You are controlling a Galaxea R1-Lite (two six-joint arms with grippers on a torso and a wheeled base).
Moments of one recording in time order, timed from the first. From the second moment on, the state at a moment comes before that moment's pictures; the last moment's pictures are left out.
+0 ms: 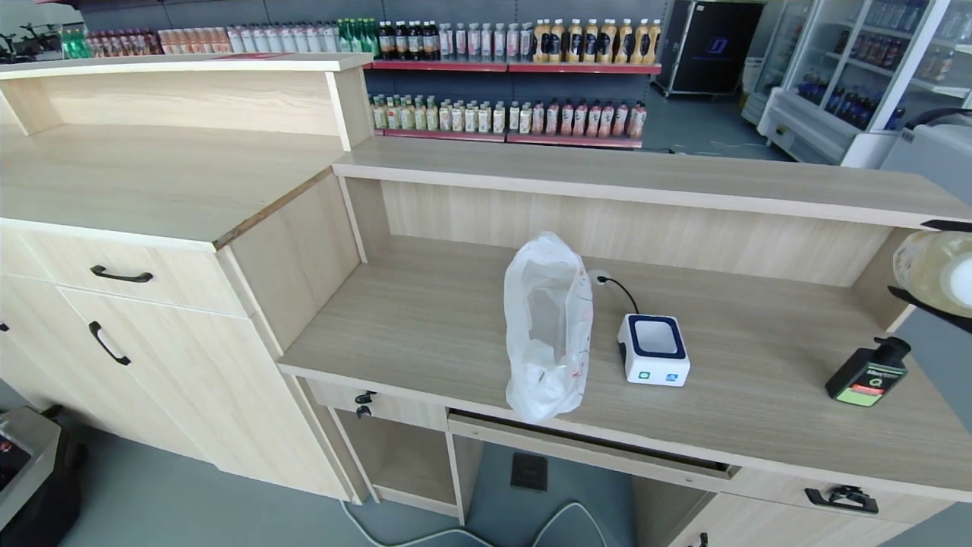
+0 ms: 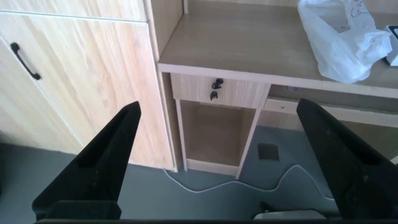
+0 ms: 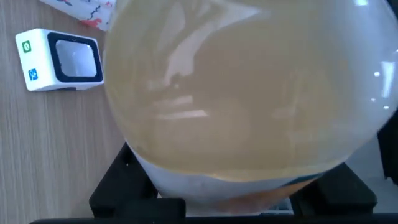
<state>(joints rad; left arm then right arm) 0.00 0.00 0.00 0.00 -0.06 0.01 -0.55 1.43 -0.72 -0.64 1.08 -1.46</state>
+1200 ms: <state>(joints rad) 0.00 0.00 0.00 0.00 -0.06 0.01 -0.35 1.82 -0.74 -0.99 0.78 -0.93</state>
